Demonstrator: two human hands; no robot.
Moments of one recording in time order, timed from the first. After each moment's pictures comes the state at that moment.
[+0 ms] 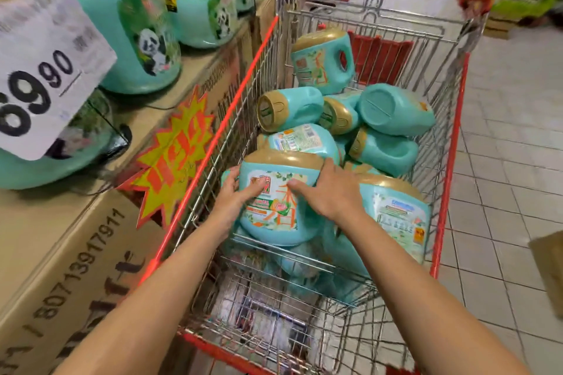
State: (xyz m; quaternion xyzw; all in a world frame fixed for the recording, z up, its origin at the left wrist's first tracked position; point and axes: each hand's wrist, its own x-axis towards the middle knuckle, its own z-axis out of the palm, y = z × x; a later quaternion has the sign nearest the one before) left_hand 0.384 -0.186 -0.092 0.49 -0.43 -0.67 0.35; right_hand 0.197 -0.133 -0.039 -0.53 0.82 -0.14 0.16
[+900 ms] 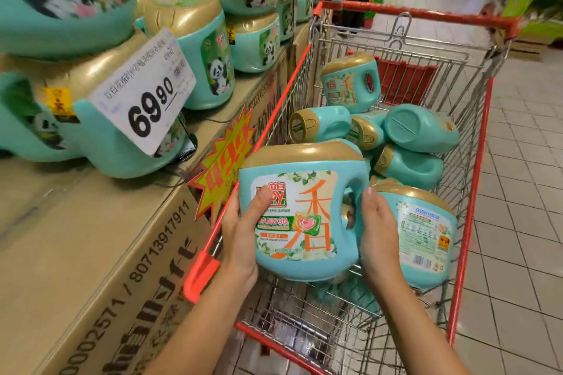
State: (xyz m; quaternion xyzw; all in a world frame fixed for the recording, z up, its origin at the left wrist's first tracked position) left_hand 0.425 -0.085 0.006 0.41 -0.33 -0.67 0.52; right_hand 0.258 -0.041 0.009 -0.32 0.59 -0.65 0.35
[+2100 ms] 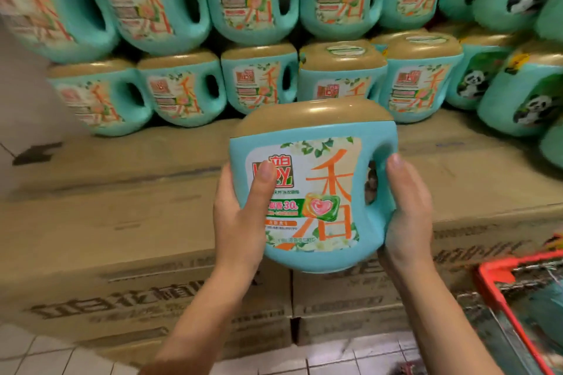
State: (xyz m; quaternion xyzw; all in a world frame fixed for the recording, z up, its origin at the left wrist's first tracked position) left_hand 0.735 0.279 0.101 0.58 -0.23 -0.12 0.78; right_hand 0.630 0.140 0.098 -0.55 0.16 -0.46 0.68
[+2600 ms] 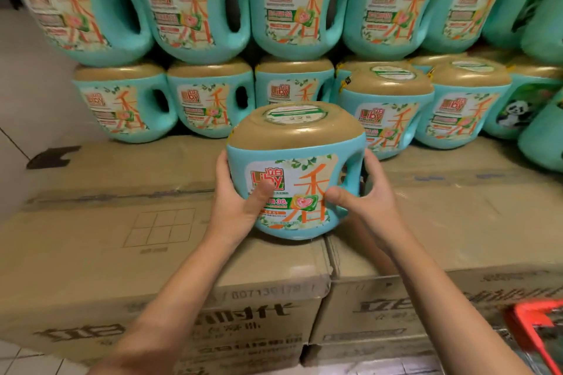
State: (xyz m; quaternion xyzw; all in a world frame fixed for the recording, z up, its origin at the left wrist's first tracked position) left_hand 0.863 0.292 0.083 0.63 -0.29 -0.10 0.71; right_hand 0.734 0.127 0.095 -0.73 0.14 -0.31 0.60
